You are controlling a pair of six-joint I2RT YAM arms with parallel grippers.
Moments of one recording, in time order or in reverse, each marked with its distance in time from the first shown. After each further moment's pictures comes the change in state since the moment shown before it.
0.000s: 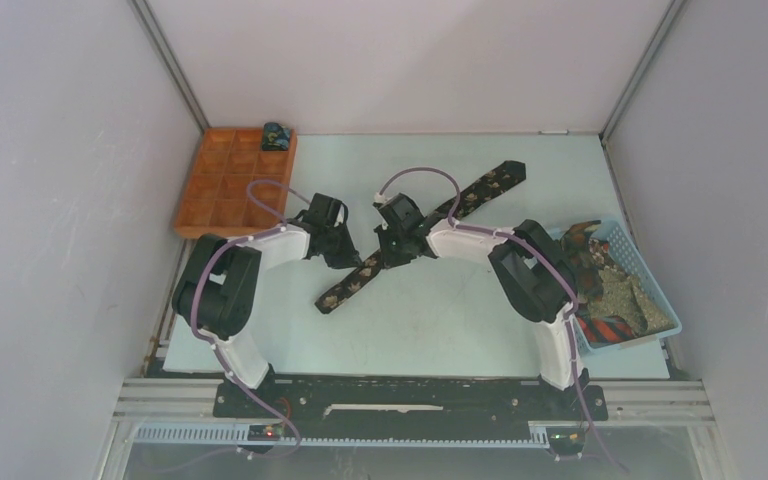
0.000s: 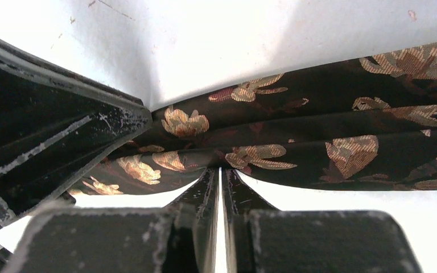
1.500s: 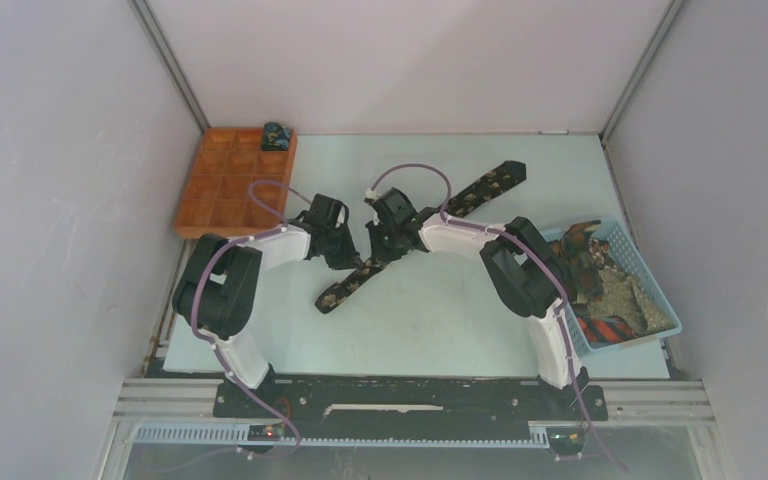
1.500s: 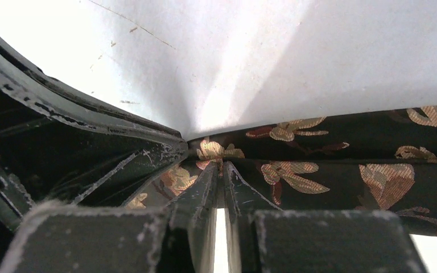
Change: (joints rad) left arm -0.006 0.002 -0.003 0.003 0.019 0.011; right arm 0.004 0.078 0.122 -0.032 -0.070 0.005
